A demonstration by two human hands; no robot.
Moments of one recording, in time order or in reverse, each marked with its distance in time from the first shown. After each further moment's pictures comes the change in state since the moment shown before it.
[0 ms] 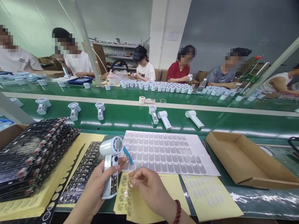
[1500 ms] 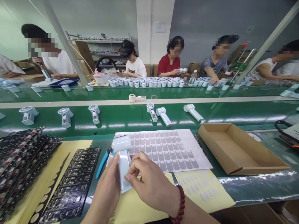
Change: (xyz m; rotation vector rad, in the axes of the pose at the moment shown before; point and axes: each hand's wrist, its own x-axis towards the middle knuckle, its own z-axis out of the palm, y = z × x) left_hand 0.010 -0.015 0.060 -0.157 0.016 -0.092; right_hand 0.004 -0.050 -0.028 -0.455 0.013 -0.151
